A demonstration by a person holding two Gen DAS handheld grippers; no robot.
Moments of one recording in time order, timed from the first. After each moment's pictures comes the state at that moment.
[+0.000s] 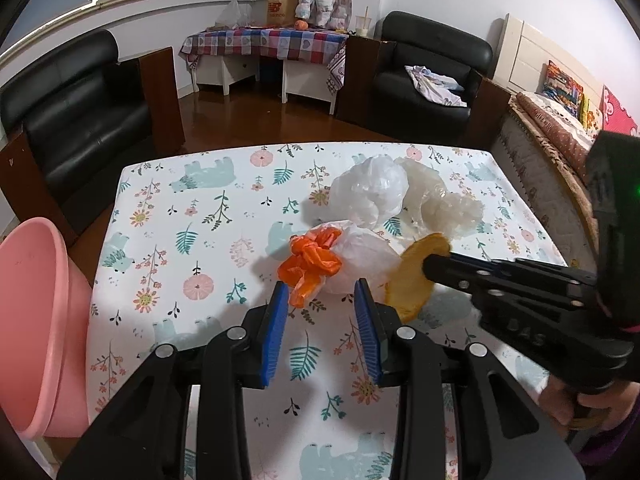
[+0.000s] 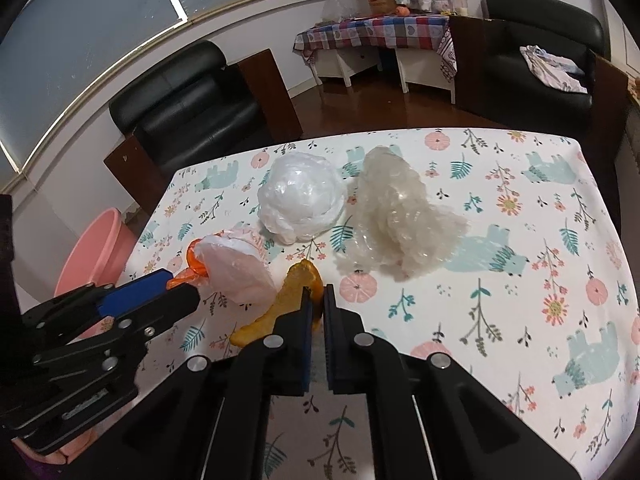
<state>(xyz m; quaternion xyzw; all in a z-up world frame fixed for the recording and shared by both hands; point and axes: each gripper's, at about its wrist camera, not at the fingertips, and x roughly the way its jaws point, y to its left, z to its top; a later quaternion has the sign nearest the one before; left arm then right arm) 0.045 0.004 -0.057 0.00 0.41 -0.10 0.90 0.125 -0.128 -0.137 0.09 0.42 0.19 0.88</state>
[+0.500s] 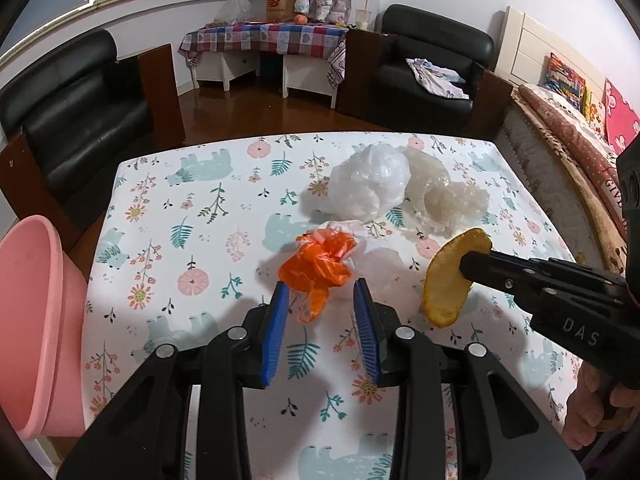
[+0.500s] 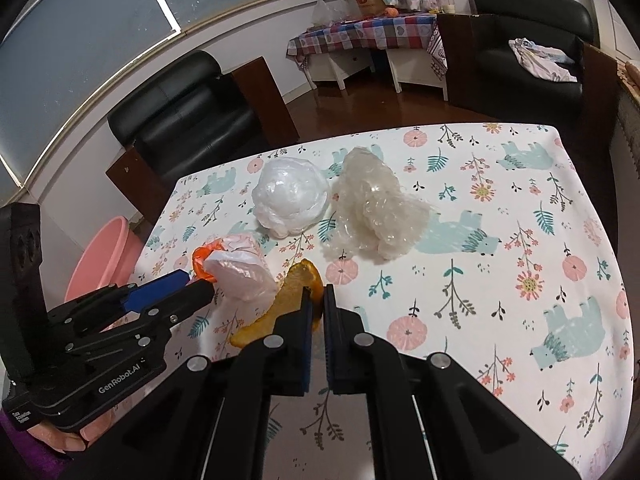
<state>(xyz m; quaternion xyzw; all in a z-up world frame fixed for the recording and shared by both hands) 0.045 0.000 -0.064 0.01 0.42 -0.10 0.90 0.105 -0.152 -0.129 0.11 0.42 0.18 0.88</state>
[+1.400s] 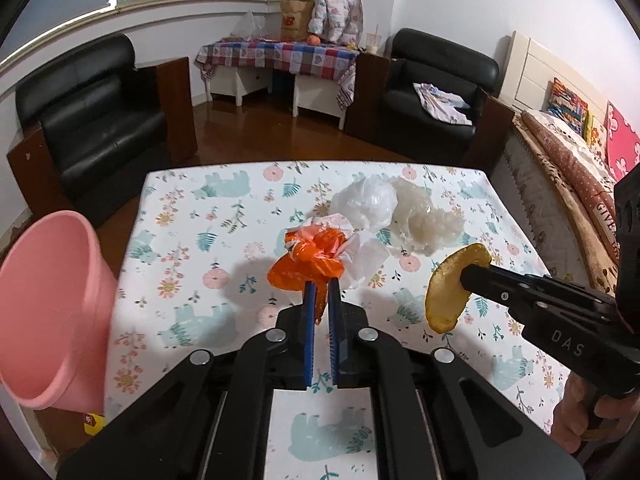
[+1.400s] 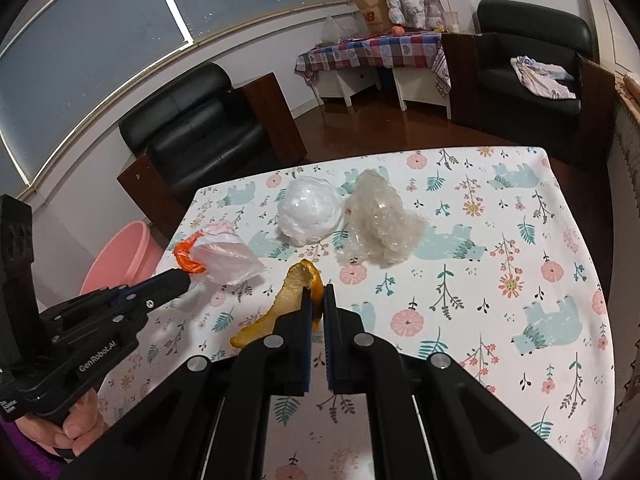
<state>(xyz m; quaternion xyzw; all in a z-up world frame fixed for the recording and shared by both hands) 0.012 0.008 -0.027 -0.02 0.39 -0.08 0.92 0.075 -0.155 -0.102 0.10 0.39 0.19 0.90</state>
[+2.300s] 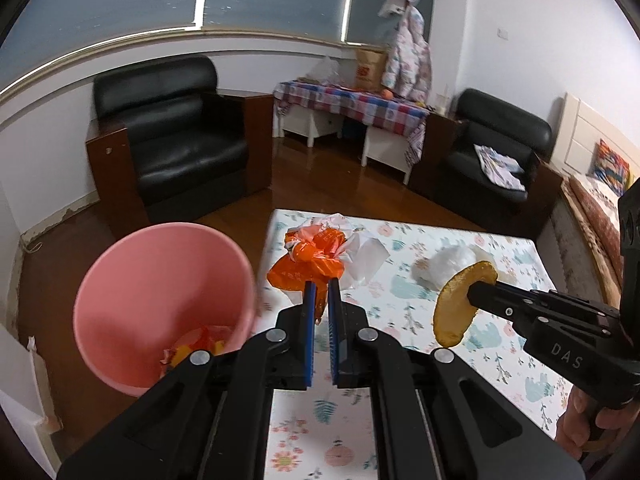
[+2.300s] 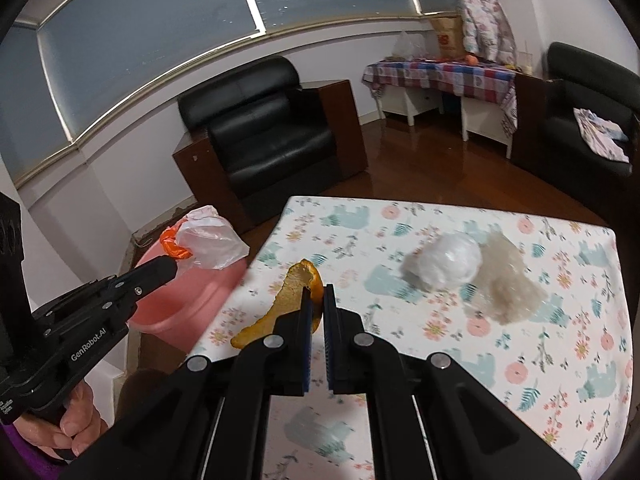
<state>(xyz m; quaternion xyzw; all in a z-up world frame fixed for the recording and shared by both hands) -0.042 0.102 0.023 -0.06 0.31 0.04 0.95 0.065 -0.047 -0.045 0.04 0.35 0.28 0.89</state>
